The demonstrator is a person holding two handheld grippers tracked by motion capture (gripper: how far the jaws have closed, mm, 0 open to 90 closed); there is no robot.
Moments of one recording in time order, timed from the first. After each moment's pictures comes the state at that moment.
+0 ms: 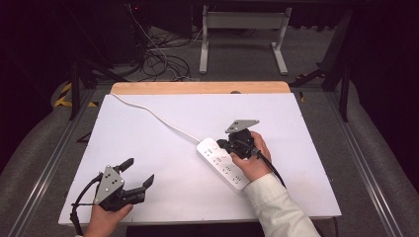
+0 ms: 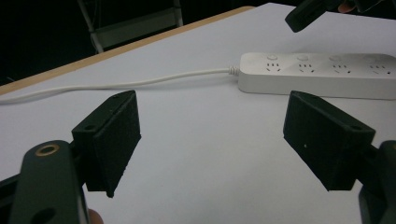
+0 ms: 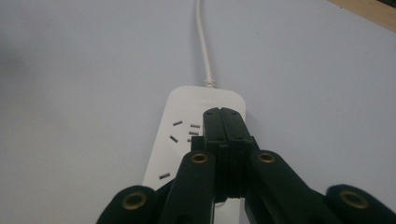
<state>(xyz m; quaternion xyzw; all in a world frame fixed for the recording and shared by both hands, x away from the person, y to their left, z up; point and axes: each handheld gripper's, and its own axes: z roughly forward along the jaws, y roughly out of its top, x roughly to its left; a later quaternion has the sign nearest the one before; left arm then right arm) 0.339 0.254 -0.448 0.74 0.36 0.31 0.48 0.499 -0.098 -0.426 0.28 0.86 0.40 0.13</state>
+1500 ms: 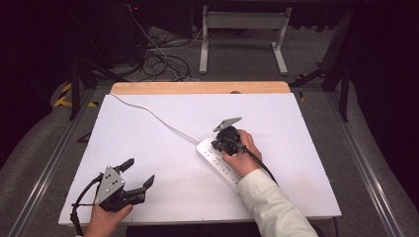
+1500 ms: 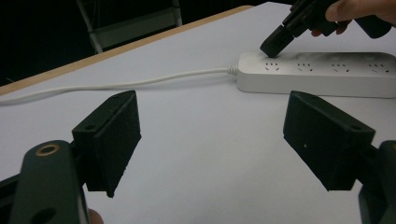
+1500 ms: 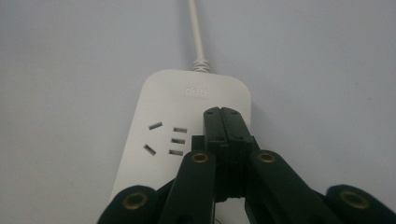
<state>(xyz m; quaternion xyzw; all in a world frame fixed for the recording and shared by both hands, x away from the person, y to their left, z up) 0.339 0.253 -0.448 0.74 0.36 0.31 0.48 0.523 -0.072 -0.451 0.30 0.89 0.33 0.12</state>
